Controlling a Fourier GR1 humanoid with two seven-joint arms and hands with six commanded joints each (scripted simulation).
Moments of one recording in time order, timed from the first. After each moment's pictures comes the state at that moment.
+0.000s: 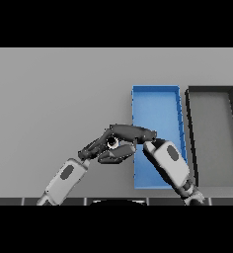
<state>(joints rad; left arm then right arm) -0.27 0.14 -0.53 -1.60 -0.10 -0.30 -0.05 -0.57 -0.09 0.36 -1.74 -0.40 0.67 0.36</state>
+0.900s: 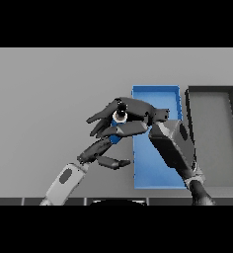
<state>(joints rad) -0.20 0.12 -0.52 -1.64 -0.03 -0.29 0.12 -0.88 -0.15 0.19 -1.73 -0.91 0.41 0.58</state>
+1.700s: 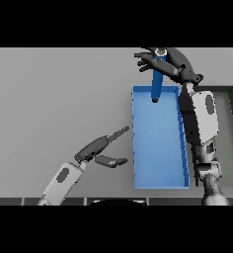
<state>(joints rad) -0.21 0.15 -0.51 -1.64 -0.04 -0.29 0.11 -0.97 -0.33 -0.04 -1.15 -0.60 0.31 0.46</state>
